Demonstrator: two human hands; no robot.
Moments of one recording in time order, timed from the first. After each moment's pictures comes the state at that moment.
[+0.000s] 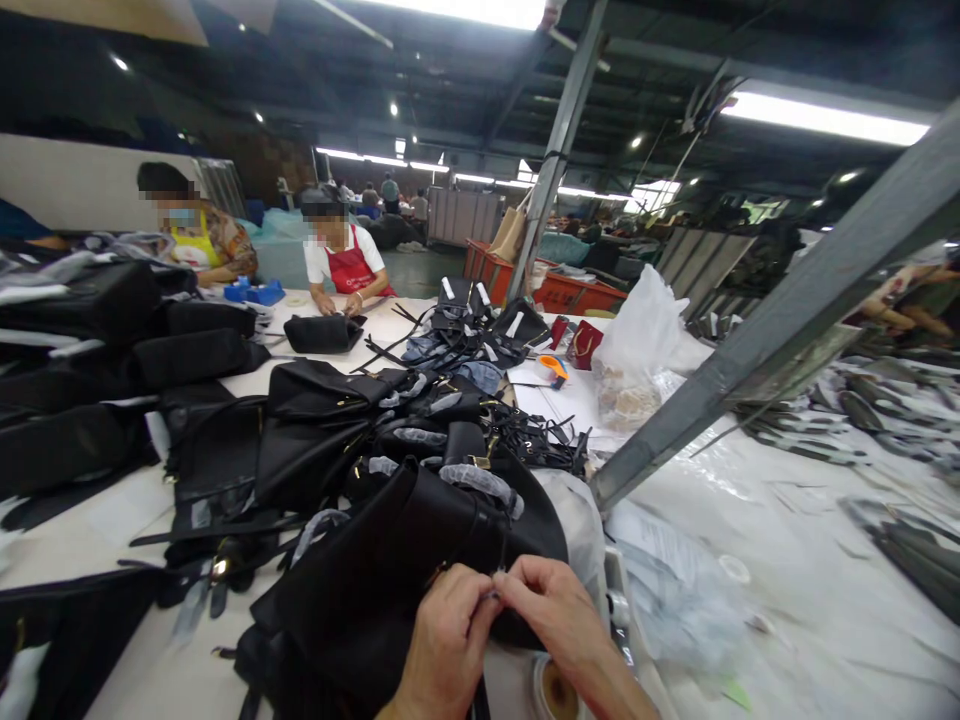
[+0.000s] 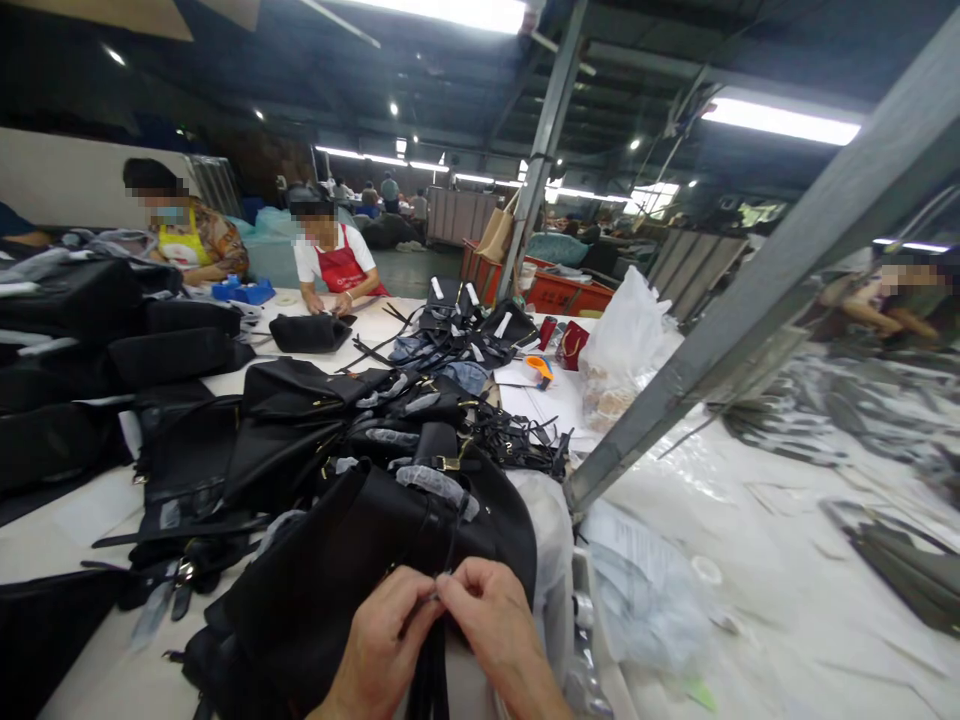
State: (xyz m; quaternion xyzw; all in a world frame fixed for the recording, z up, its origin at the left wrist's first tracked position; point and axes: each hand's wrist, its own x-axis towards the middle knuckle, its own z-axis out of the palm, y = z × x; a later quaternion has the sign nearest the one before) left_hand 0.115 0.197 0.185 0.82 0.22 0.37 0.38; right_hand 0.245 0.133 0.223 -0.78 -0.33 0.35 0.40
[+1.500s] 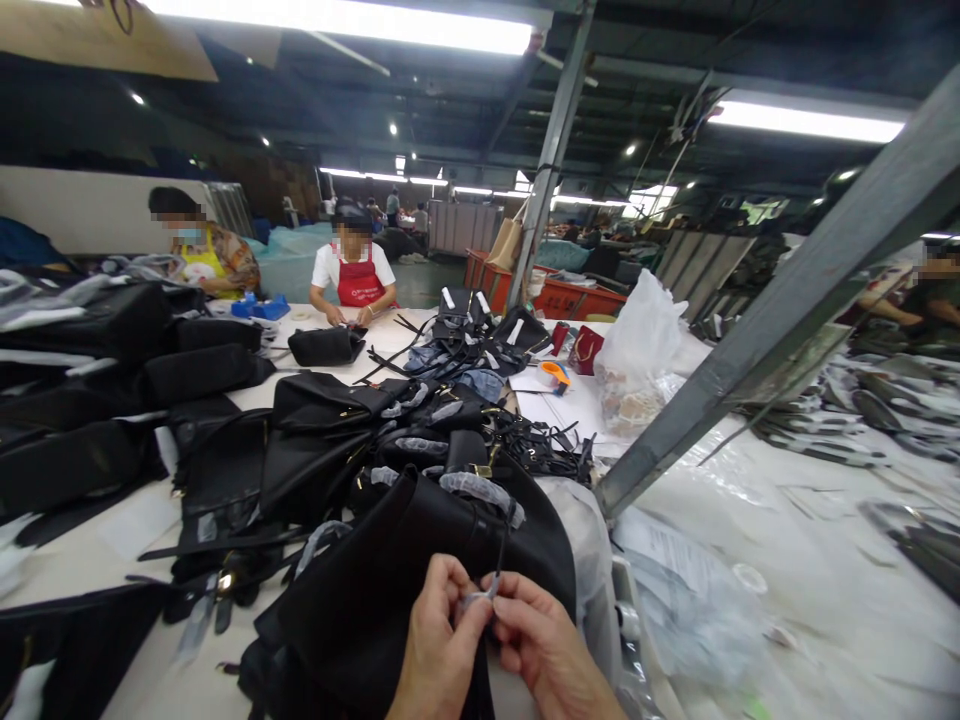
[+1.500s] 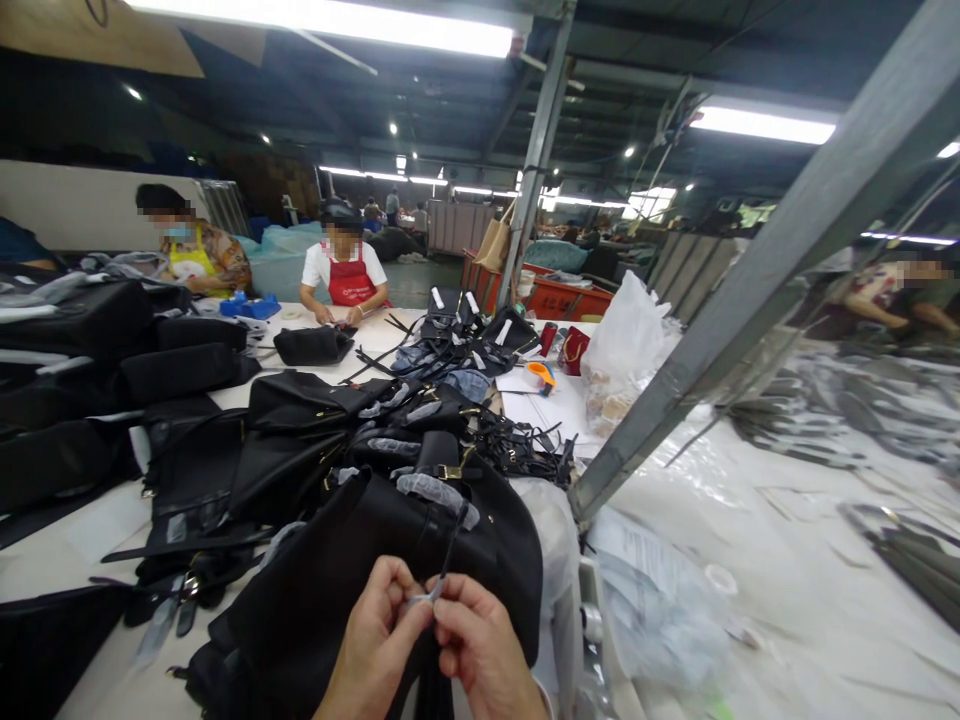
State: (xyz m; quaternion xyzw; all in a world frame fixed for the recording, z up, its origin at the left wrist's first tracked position) left_hand 0.112 0.198 0.196 0.64 0.37 0.30 0.61; right_hand 0.223 0.126 0.208 -0.51 -0.09 0.56 0.65
